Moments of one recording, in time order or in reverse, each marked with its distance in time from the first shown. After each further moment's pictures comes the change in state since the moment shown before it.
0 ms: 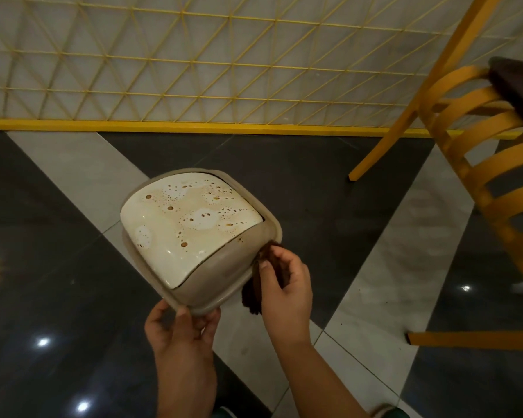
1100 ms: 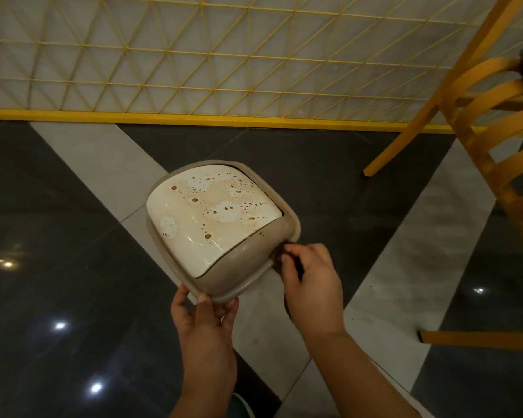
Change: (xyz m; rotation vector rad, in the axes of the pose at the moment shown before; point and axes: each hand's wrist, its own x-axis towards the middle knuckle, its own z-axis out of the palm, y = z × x) left_hand 0.002 -0.007 -0.002 0.037 -0.027 -0.029; right_hand 0.007 -0.003 -0.023 -0.658 -0.065 -0.421
